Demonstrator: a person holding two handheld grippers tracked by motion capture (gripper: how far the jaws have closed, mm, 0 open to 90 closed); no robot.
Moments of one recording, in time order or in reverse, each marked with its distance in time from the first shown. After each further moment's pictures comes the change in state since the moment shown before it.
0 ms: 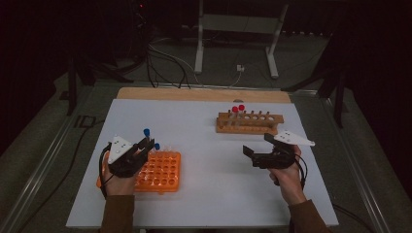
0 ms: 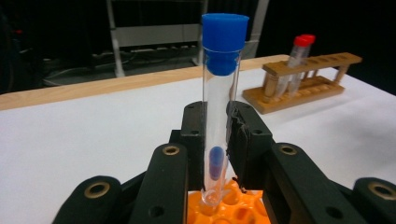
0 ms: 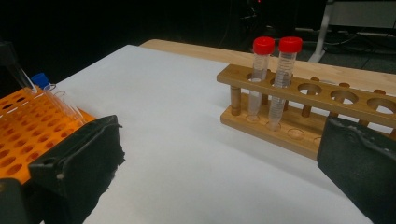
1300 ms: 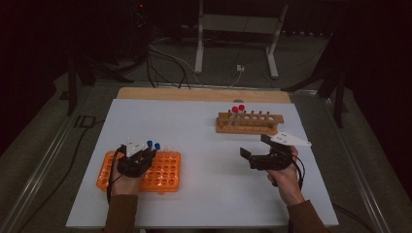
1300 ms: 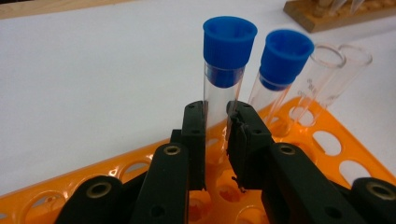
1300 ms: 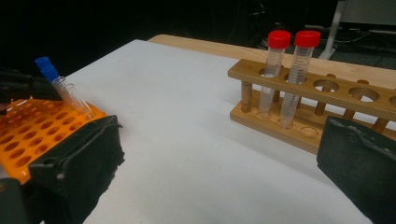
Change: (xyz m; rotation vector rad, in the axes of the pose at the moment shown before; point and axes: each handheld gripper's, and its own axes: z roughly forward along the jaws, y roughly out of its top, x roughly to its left) left arm 0.005 -0.032 0.037 0.305 0.071 0.008; right arm 0.004 -0.003 0.005 0.015 0.030 -0.011
